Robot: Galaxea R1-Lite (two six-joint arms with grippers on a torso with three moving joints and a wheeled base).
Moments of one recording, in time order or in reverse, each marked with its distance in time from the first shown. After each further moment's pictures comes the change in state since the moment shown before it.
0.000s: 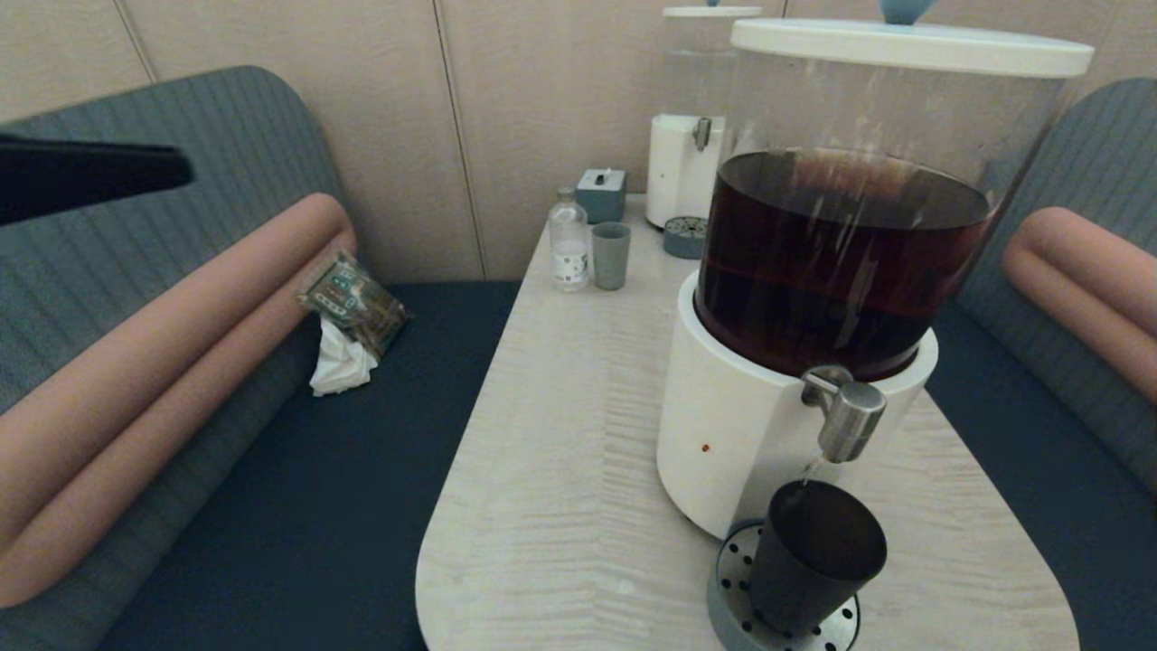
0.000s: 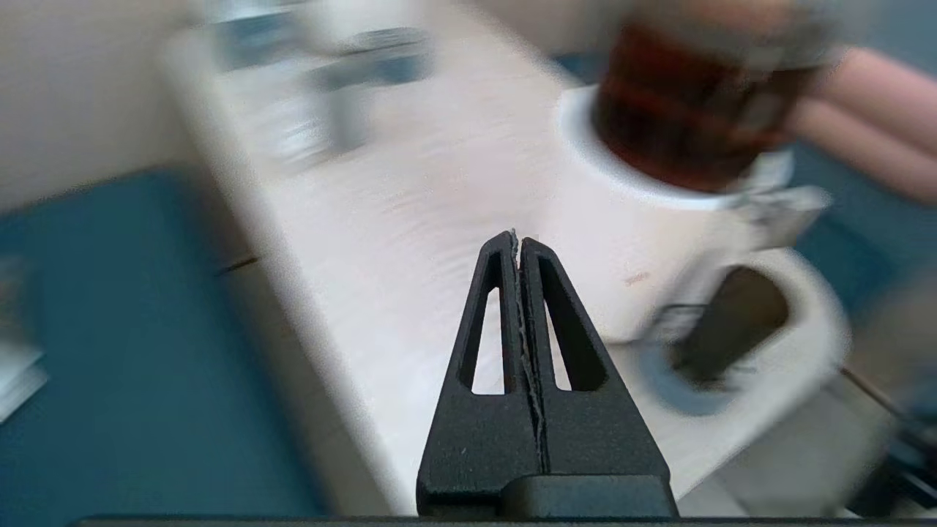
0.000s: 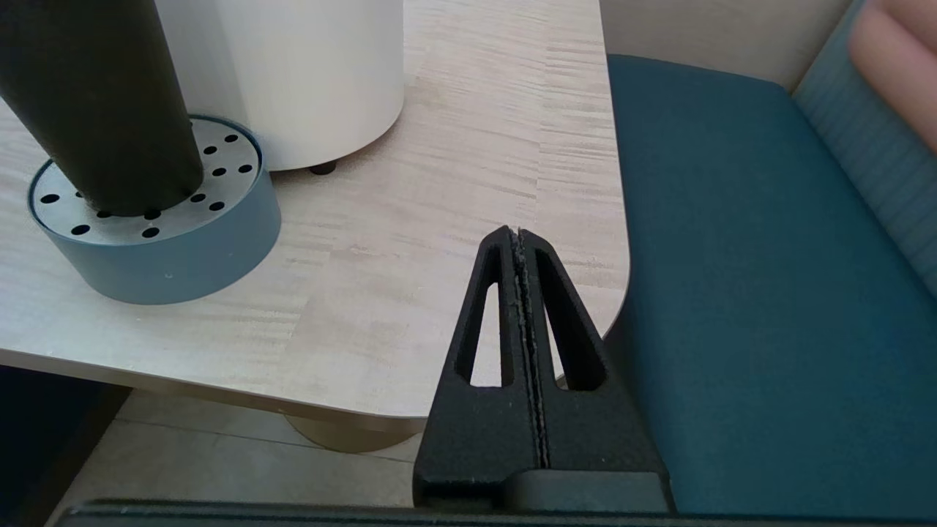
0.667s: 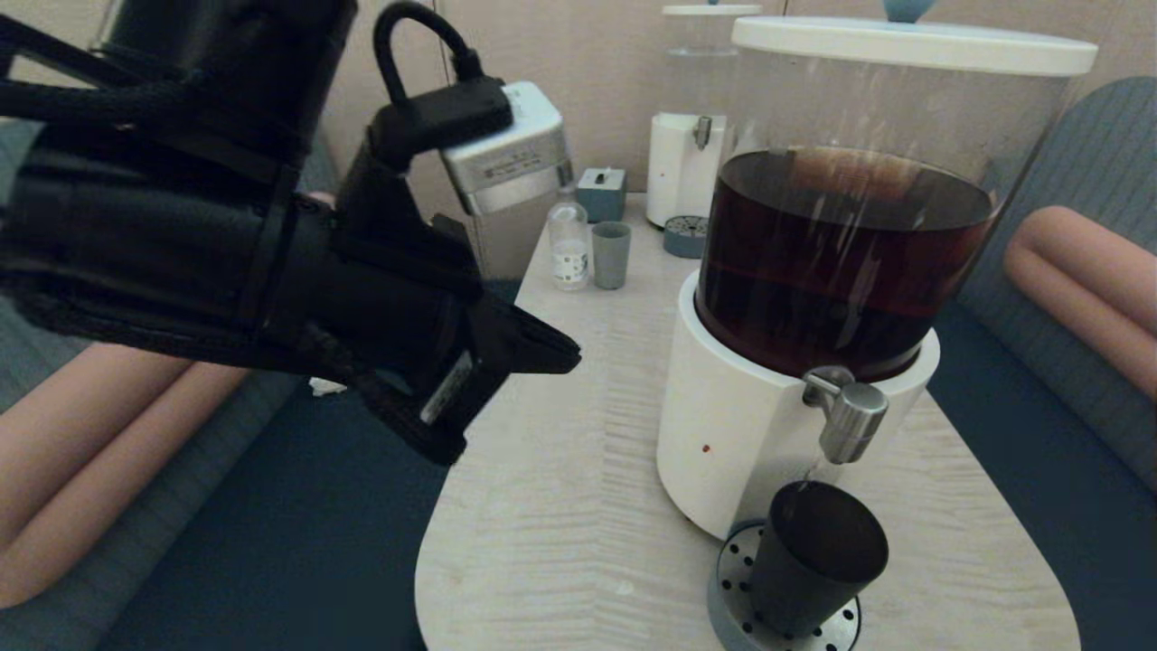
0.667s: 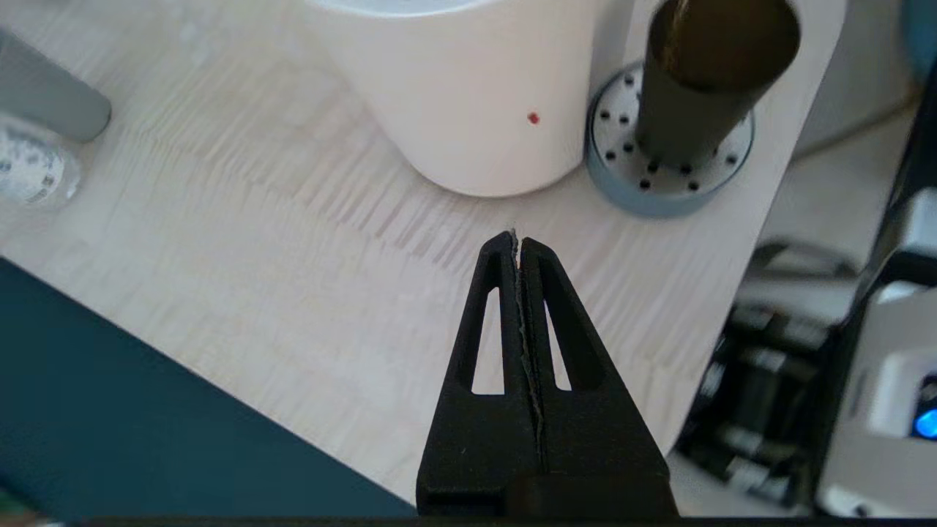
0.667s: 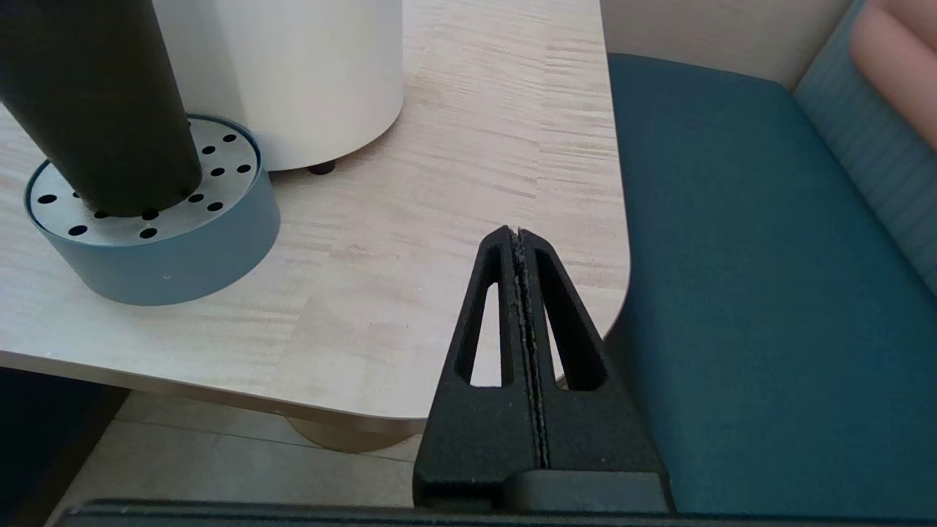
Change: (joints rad) left arm -0.536 0.478 -0.335 0.365 0.266 0.506; right arm 0.000 0.000 0.000 0.000 0.000 0.000
